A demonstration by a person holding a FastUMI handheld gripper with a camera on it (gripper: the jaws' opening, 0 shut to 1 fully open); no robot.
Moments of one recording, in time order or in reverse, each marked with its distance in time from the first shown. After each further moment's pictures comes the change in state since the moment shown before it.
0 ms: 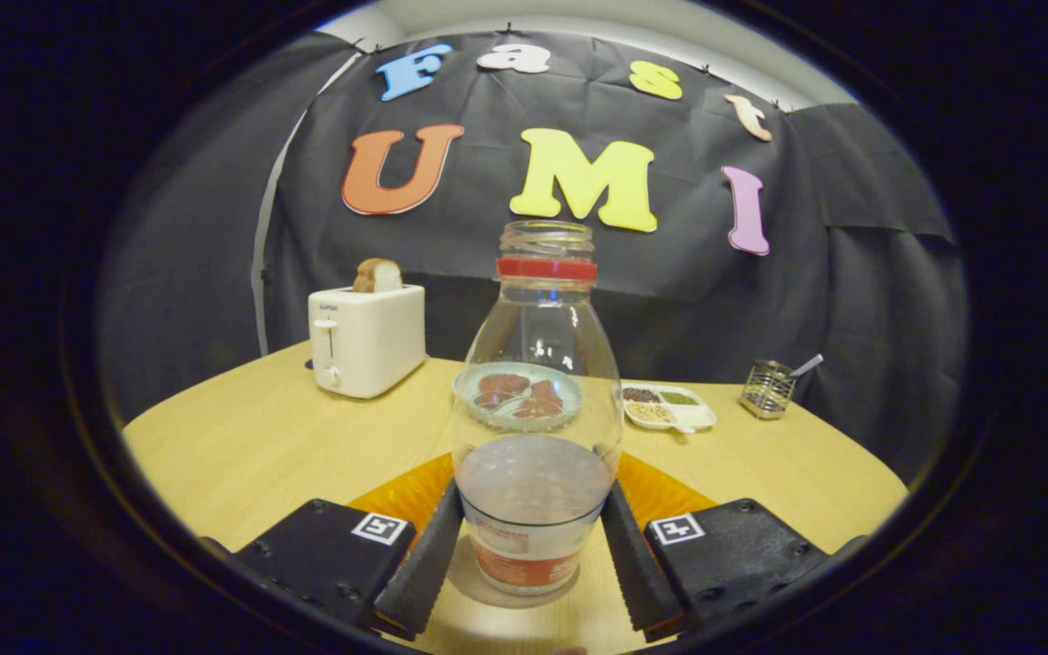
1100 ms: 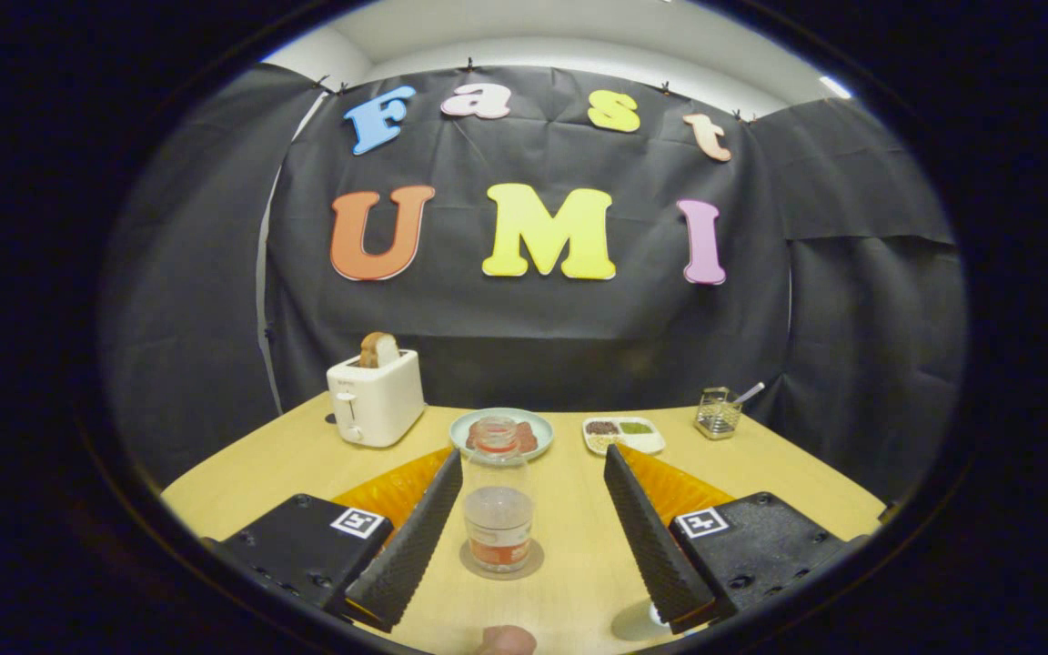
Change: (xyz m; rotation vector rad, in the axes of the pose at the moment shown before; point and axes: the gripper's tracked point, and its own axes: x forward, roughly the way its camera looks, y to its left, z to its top) arm -0.122 -0.040 0.099 0.046 -0.087 -0.054
